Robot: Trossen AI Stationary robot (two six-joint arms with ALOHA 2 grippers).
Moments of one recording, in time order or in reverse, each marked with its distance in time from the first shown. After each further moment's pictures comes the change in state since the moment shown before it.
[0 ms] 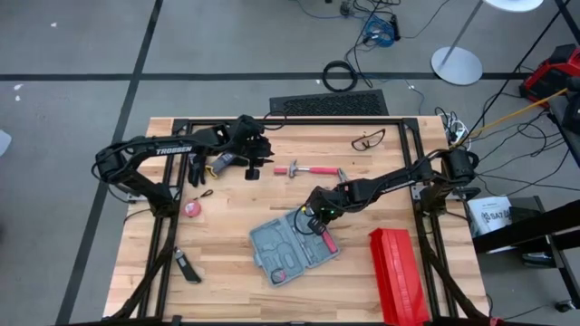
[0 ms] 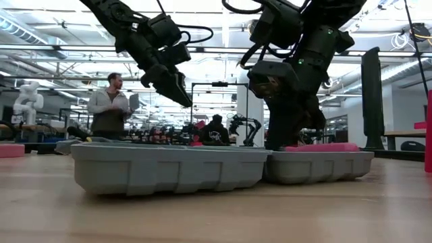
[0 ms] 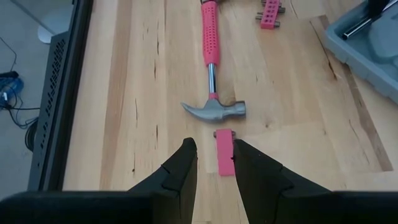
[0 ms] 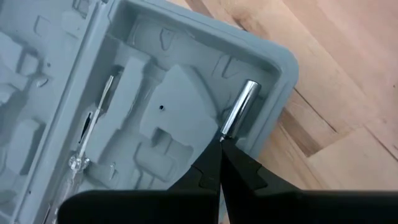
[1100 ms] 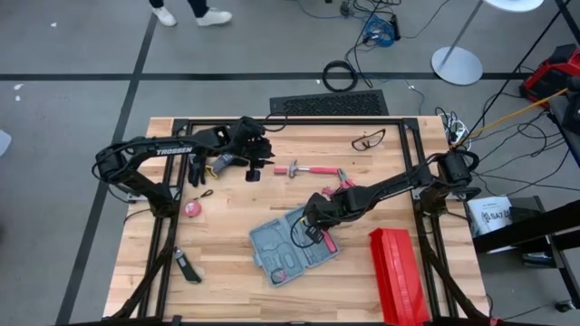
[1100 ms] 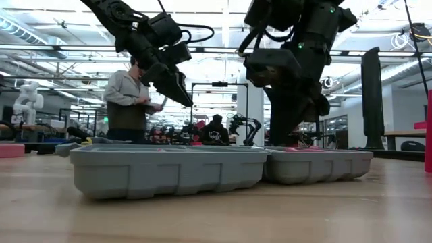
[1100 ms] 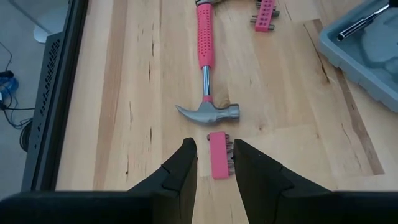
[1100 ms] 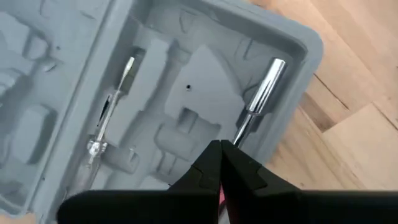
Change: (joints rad) left arm -0.016 0.000 0.000 0.000 -0.001 -0.019; right arm 0.086 0.029 0.136 -0.171 0.086 0.073
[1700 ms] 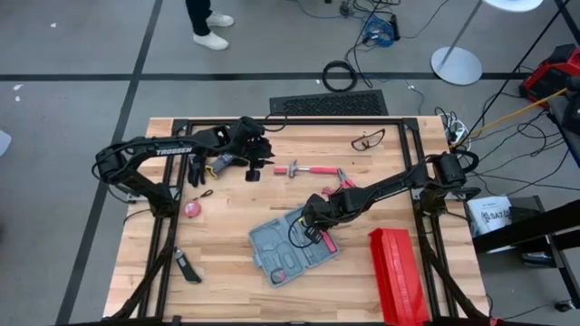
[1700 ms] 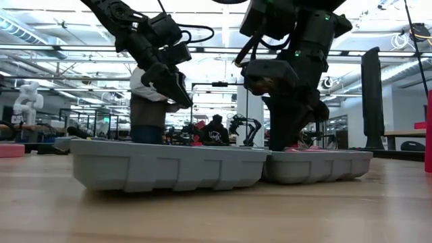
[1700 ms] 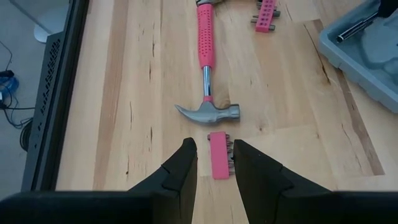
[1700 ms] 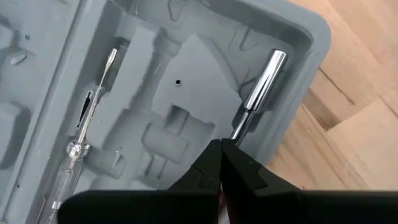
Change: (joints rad) left arm 0.000 0.000 0.000 -0.001 0.000 -0.003; right arm -0.005 0.083 0.006 -0.017 -0.021 0.001
